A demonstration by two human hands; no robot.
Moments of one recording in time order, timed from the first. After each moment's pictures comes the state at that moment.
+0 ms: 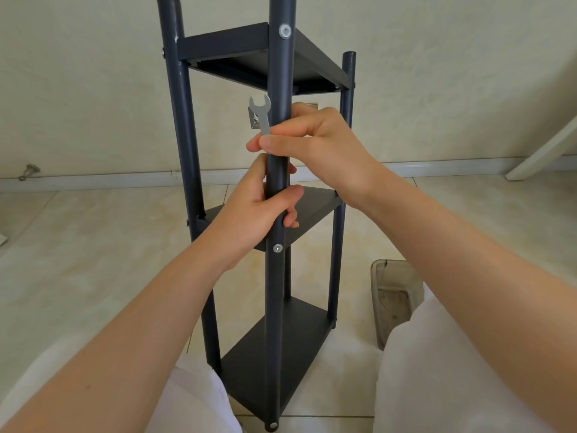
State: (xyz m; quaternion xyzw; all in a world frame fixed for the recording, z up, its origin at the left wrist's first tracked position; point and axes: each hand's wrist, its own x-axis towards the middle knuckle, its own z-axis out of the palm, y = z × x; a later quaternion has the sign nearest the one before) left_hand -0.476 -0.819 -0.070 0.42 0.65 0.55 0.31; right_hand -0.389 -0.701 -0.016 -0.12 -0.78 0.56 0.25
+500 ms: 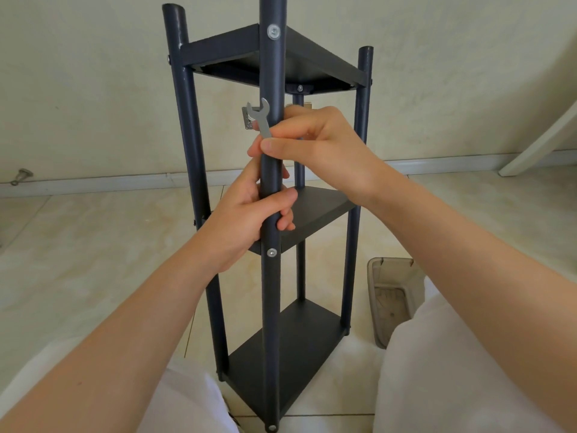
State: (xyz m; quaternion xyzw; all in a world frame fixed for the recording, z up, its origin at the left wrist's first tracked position) left_hand -0.483 -0.818 -0.080 0.45 0.57 0.58 0.36; right_hand -0.374 -0.701 -0.013 -0.07 -0.80 0.53 0.26
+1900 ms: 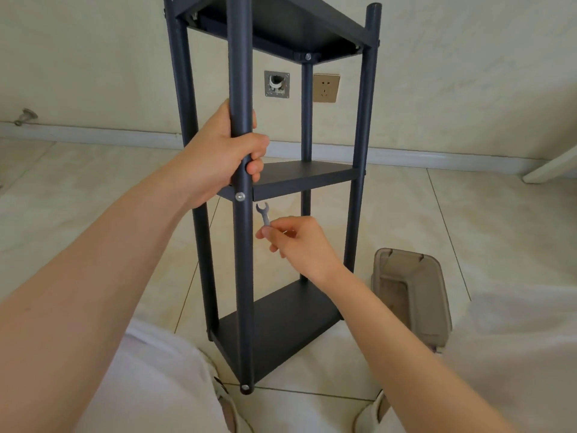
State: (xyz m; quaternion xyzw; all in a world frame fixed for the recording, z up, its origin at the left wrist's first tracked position) left_hand -0.540 -0.825 -0.073 0.36 0.66 0.58 0.31; right_hand -0.393 -0.762 -0.173 -0.26 -0.77 0.58 0.11
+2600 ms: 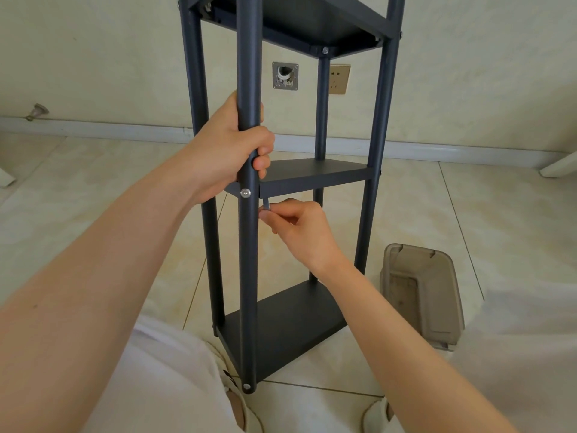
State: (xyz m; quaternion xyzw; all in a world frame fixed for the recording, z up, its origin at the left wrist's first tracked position) left_hand -0.544 -0.829 -0.074 0.36 0.67 0.56 0.32; right_hand -0.408 -0.768 -0.170 -0.22 -0.75 0.59 0.20
